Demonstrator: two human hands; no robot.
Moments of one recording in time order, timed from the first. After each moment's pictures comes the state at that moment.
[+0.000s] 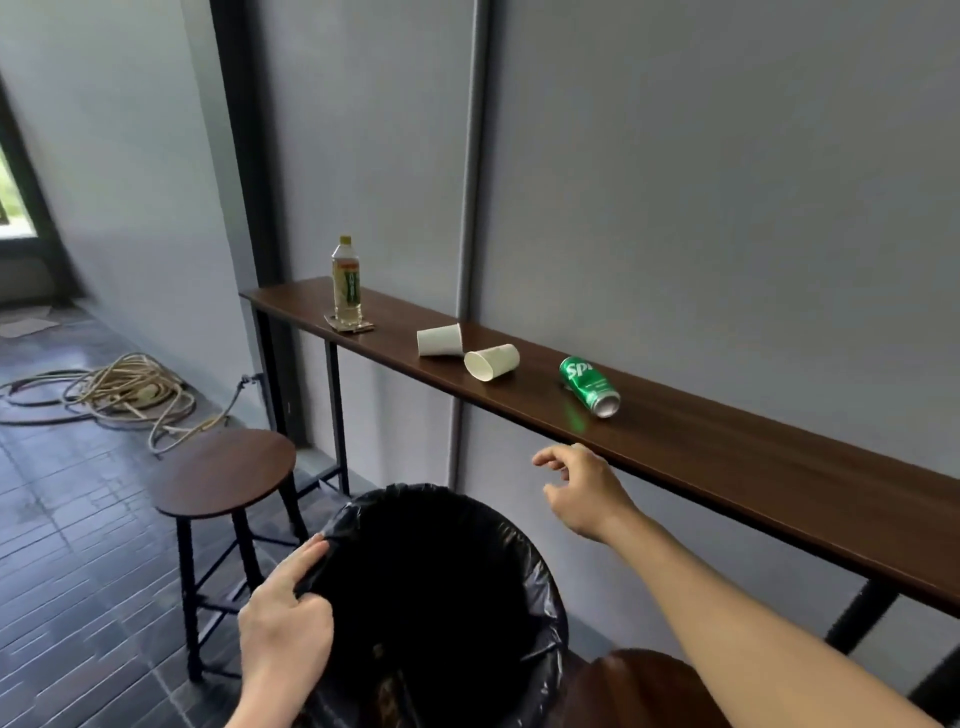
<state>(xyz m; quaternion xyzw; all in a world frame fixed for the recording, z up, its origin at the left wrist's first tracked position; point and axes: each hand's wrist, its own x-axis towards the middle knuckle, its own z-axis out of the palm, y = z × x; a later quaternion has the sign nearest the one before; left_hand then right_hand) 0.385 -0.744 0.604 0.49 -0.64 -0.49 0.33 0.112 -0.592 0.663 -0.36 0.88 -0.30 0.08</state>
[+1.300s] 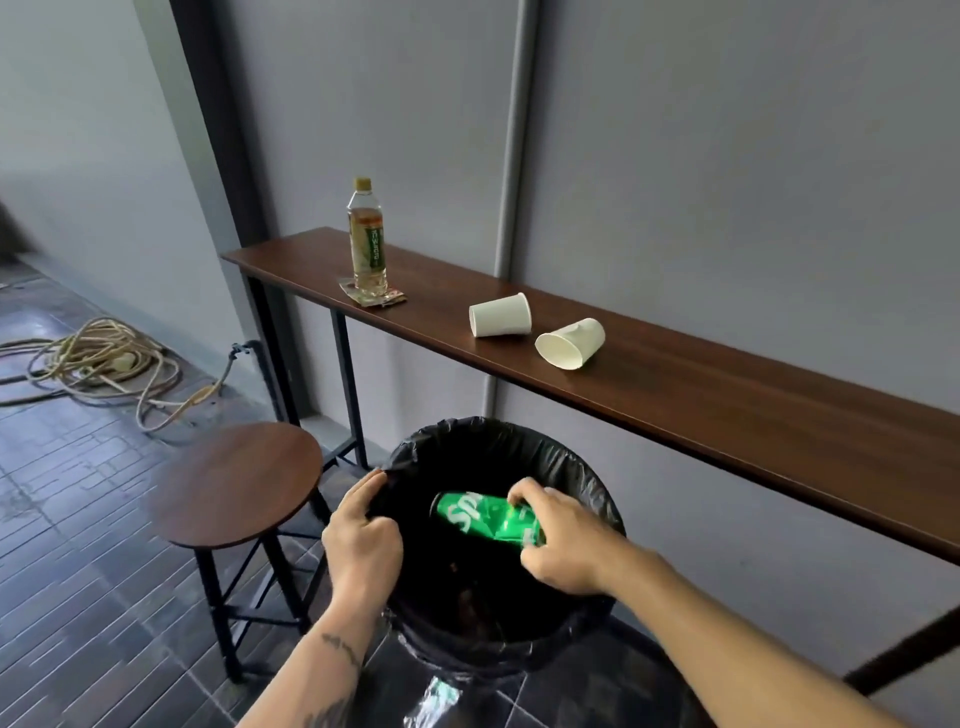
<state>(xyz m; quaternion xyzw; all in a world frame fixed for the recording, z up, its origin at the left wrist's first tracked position) 0.283 -0.938 0.593 0.46 -0.61 -0.58 0.28 0.134 -0.774 0.603 -0.42 0.87 -0.17 0.21</state>
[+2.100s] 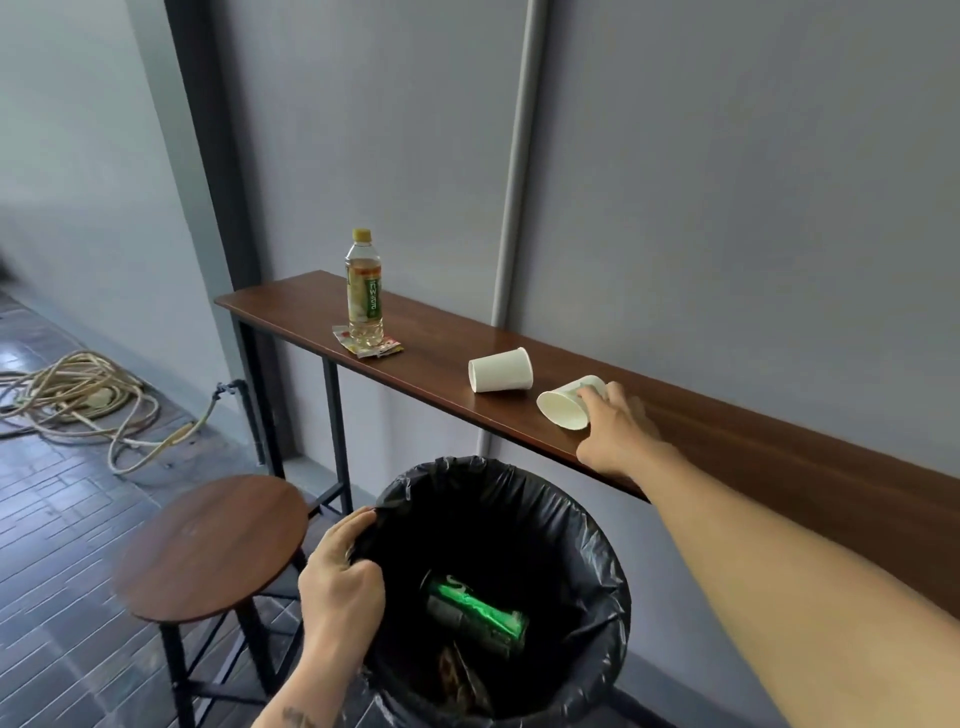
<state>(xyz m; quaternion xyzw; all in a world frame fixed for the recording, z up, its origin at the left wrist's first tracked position) 0.260 -0.977 0.604 0.45 -0.60 -0.60 0.28 -0.022 -0.836 0.679 -0.28 0.96 -0.06 0.00</state>
